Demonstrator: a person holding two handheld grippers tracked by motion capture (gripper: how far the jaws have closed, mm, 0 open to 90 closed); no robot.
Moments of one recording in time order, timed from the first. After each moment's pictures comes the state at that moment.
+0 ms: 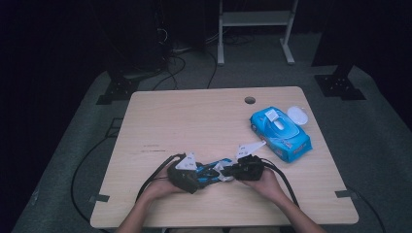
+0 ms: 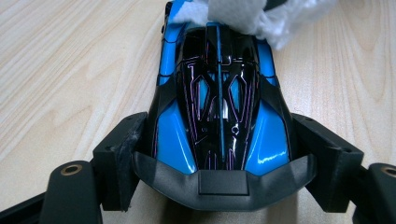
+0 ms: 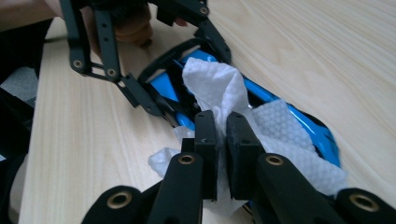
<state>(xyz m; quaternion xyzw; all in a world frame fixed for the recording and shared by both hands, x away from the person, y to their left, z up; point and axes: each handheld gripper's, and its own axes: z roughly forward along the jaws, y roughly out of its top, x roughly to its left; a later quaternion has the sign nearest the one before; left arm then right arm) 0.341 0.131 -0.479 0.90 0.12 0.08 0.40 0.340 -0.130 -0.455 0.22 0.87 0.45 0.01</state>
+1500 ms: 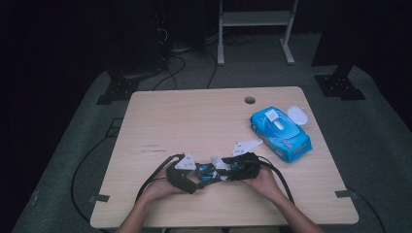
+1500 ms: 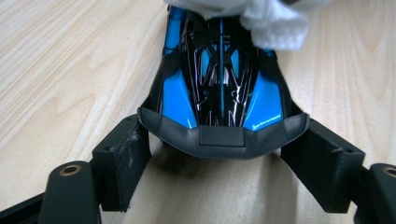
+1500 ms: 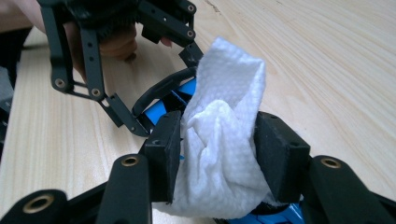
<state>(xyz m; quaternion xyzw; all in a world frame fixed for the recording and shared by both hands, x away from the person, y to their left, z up) 0.342 0.131 -0.480 0.91 0.14 0.08 0.39 0.344 -0.123 -0.447 0.22 0.86 0.45 0.05</state>
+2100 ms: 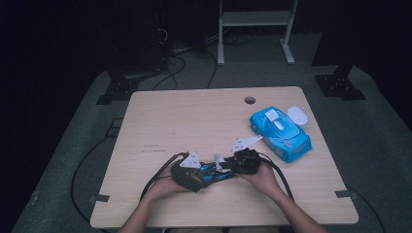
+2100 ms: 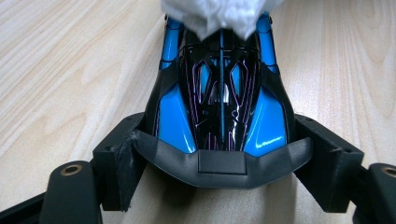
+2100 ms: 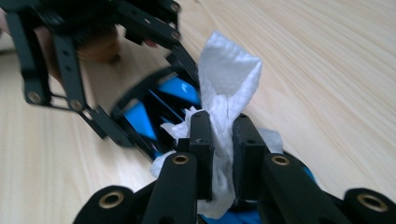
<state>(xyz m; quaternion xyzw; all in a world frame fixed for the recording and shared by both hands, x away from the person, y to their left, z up) 0.345 0.121 -0.479 0.91 0.14 0.07 0.39 0.354 -0.118 -0.443 0.24 0.87 0.43 0.05</state>
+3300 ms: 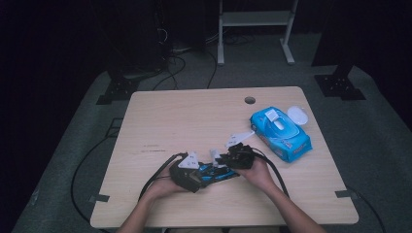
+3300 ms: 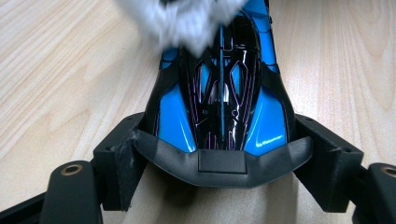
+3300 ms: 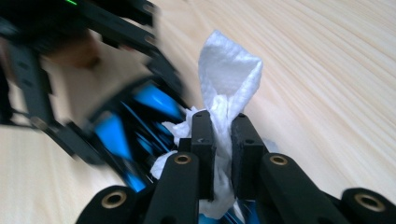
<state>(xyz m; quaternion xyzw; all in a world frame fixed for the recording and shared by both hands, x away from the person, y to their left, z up) 0.345 0.125 -0.479 0.91 0.13 0.07 0.40 0.373 -0.116 -0.448 0.26 0.87 0.41 0.06</state>
